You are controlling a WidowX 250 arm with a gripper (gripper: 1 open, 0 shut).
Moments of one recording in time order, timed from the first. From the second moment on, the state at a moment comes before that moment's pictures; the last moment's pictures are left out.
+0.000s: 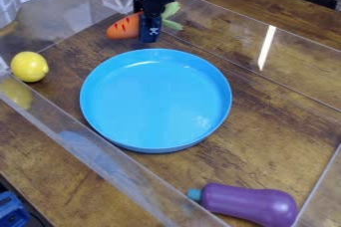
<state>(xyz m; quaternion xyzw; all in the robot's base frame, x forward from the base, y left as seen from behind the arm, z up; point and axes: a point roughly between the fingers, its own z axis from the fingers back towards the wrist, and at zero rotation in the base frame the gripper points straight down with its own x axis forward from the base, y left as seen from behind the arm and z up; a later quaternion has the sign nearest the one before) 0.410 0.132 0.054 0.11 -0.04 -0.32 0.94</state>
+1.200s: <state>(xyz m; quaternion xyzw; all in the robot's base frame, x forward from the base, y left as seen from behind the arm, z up) 0.377 0.163 0.057 0.10 0.00 -0.27 0.96</state>
